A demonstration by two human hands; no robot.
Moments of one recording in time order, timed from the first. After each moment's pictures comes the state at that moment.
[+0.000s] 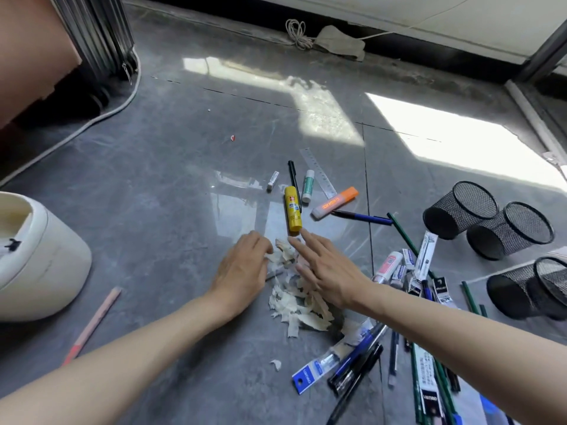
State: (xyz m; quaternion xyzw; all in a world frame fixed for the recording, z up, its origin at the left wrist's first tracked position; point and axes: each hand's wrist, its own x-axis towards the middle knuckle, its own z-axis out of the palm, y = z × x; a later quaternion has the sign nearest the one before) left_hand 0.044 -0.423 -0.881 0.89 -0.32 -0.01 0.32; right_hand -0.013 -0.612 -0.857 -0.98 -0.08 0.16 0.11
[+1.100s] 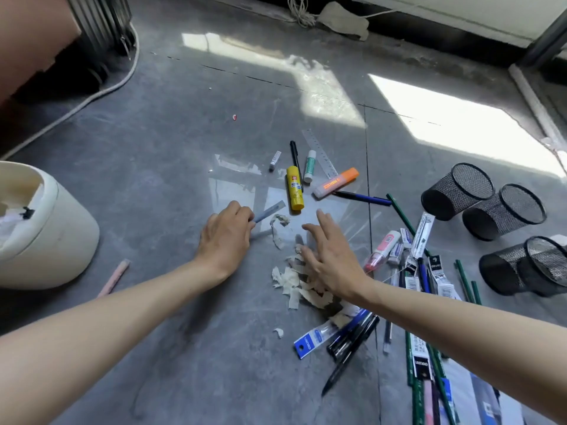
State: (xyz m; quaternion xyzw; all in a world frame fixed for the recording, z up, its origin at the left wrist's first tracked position) left_hand 0.056 -0.405 -0.869 0.95 -0.22 0.01 0.22; right_hand -0.037 -0.597 -0.861 -0.97 0.03 0.07 0.22
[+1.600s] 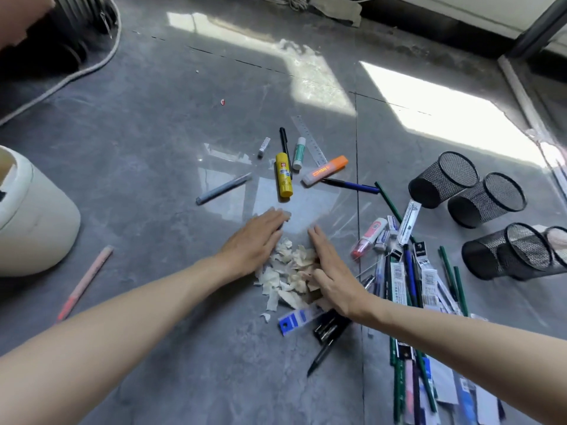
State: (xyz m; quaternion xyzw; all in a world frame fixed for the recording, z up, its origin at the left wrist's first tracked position) left_hand 0.033 -0.444 -0.897 0.85 -0.36 -0.20 0.33; right_hand -0.093 -0.606 -0.866 -0.92 0.06 0.17 0.36
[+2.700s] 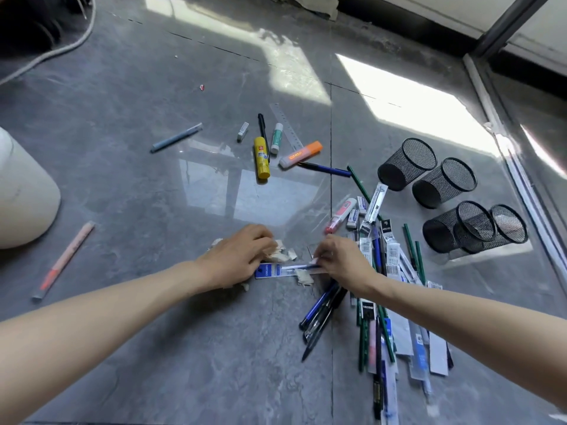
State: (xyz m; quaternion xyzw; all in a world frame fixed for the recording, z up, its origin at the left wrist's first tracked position) left_hand -0.021 -0.424 -0.896 0.81 -0.48 -0.16 0.29; right_hand -0.126 -0.641 -0.844 -0.96 0.10 0.10 0.26
